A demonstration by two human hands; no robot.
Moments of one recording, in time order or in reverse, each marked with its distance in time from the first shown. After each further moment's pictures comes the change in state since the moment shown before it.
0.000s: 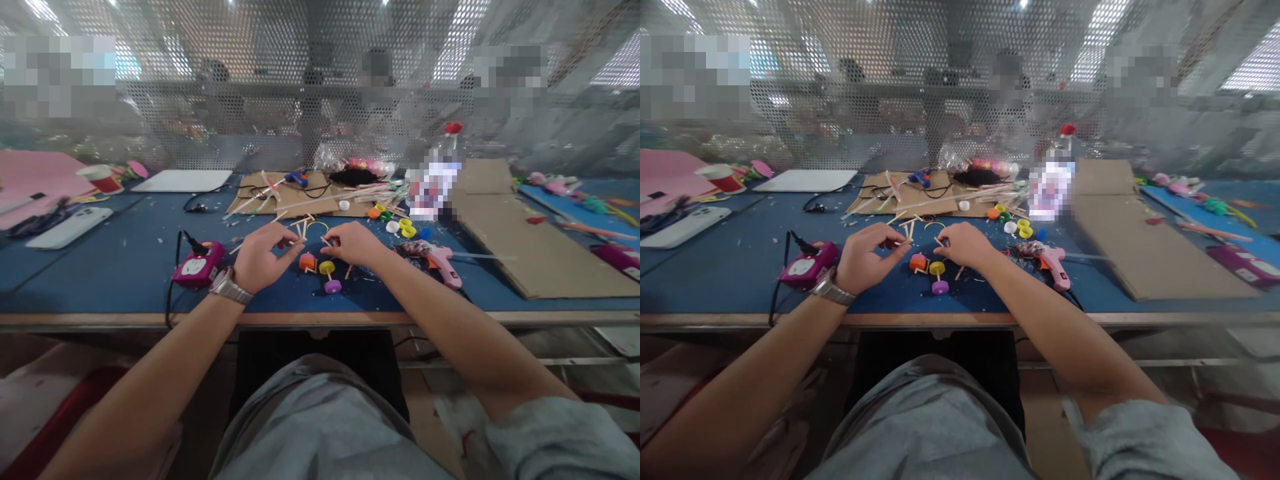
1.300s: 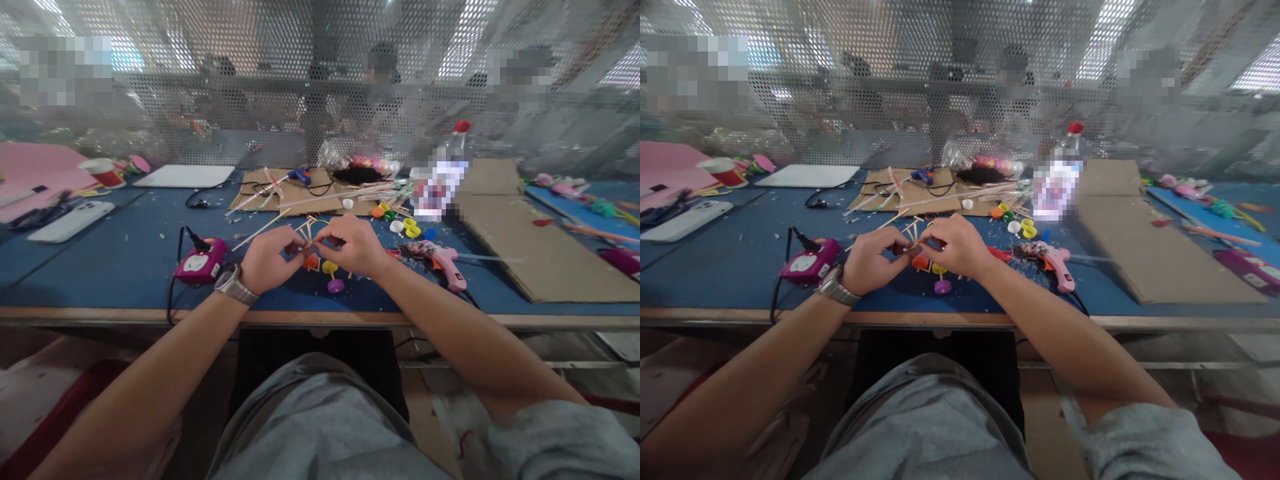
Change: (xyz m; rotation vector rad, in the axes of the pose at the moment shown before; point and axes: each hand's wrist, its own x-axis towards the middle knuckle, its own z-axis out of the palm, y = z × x) left_hand -0.004 0.003 0.005 -0.037 -0.057 0.019; right_hand -0.019 -0.036 0.001 0.029 0.235 -0.398
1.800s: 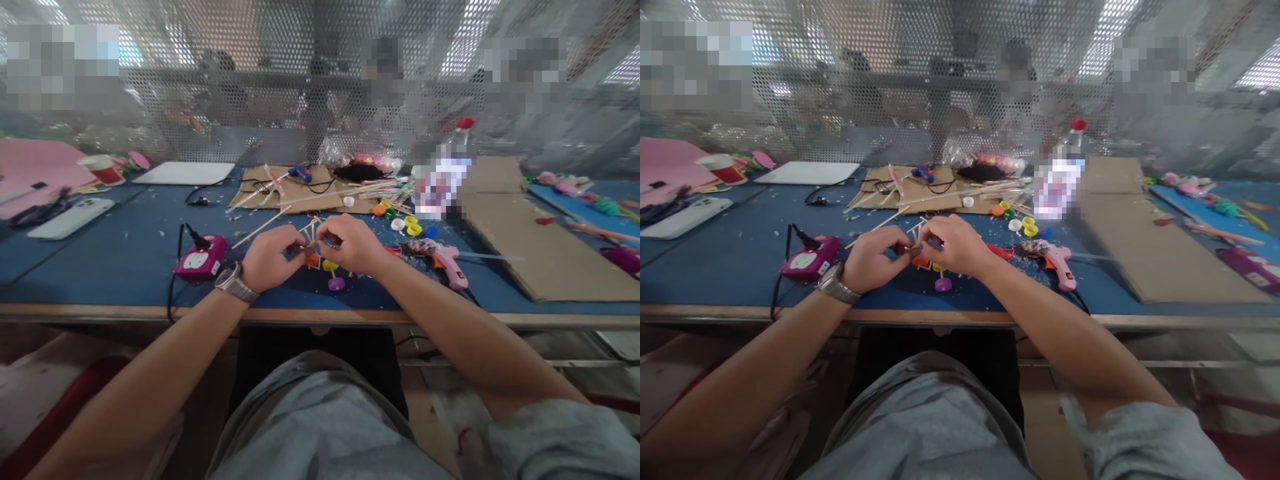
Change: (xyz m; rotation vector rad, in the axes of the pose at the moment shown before) left_hand 0.000 0.000 0.000 -0.016 -0.013 0.067; right_hand 0.002 0.001 -0.001 0.003 -0.082 -0.041
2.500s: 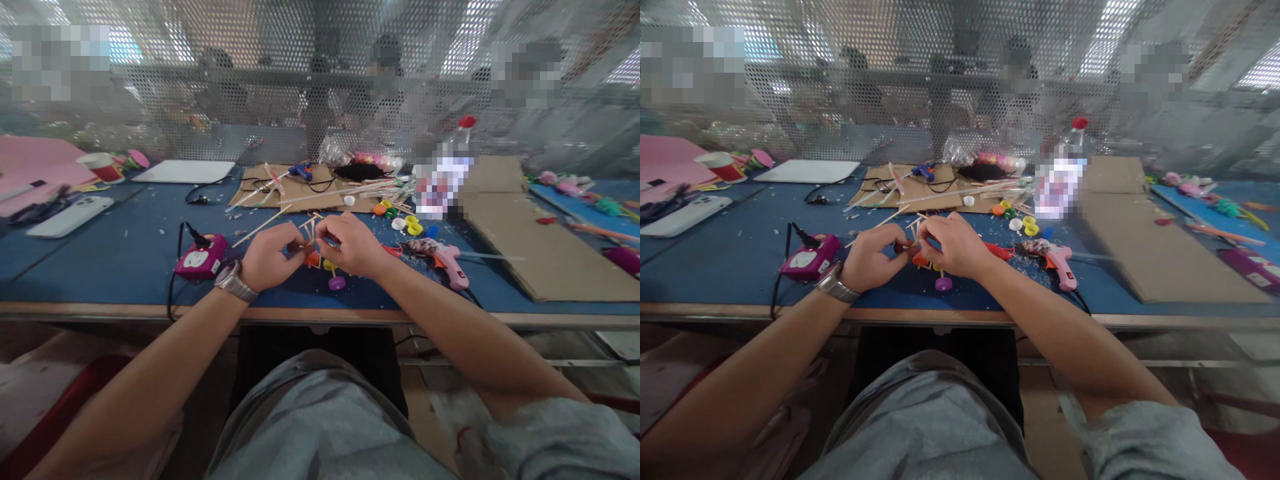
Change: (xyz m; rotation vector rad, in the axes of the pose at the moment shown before) left_hand 0.002 0.001 -0.001 -0.037 0.020 -0.001; right_hand -0.001 -0.003 0.003 0.006 0.027 -0.052
